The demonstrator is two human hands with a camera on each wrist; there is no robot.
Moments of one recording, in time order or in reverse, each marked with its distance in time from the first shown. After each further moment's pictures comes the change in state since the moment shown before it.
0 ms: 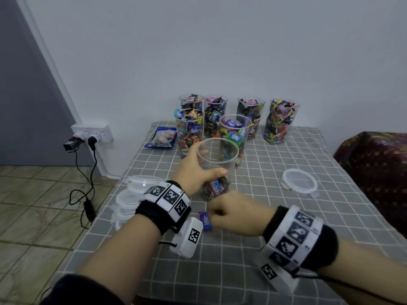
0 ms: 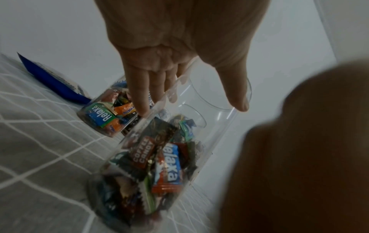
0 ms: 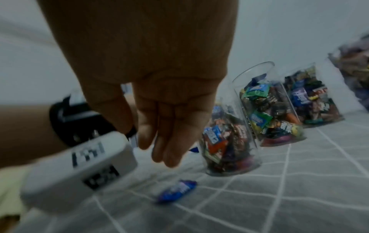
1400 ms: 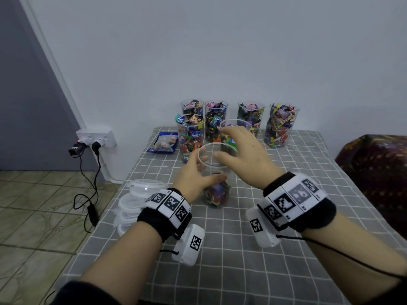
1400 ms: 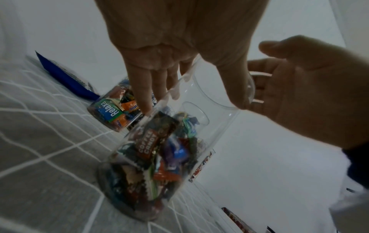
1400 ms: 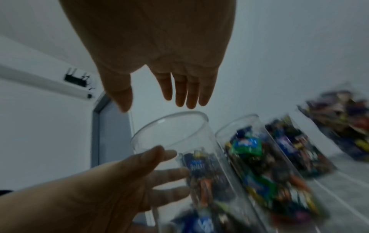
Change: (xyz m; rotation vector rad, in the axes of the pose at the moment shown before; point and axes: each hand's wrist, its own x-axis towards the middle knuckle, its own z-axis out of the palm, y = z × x) left_hand -0.009 0.002 0.003 -0.083 -0.011 0.014; right_hand 0.016 0.009 -0.065 0.071 0.718 0.062
